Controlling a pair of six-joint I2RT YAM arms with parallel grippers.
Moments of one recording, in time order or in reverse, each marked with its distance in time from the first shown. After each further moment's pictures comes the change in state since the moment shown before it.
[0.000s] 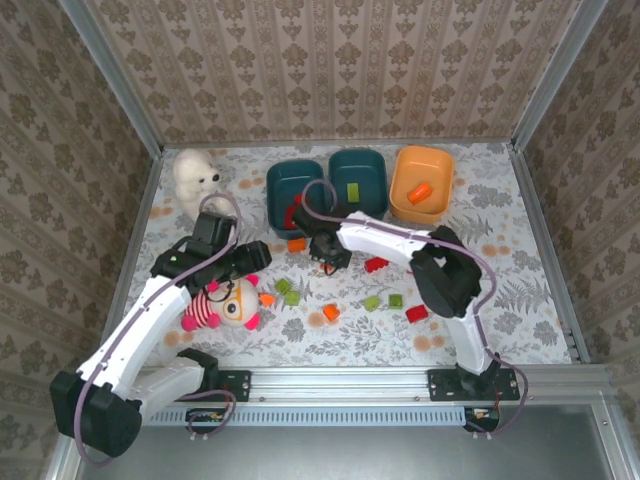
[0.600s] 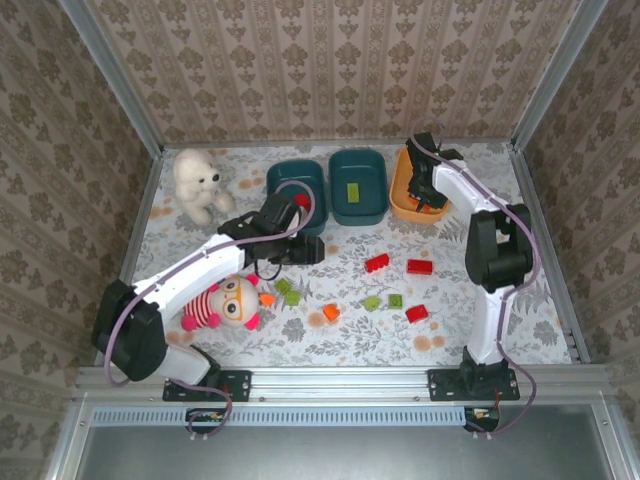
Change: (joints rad) left arm -0.252 0.422 0.220 0.149 0.036 0.079; right arm -0.620 0.053 0.098 0.007 0.098 -0.399
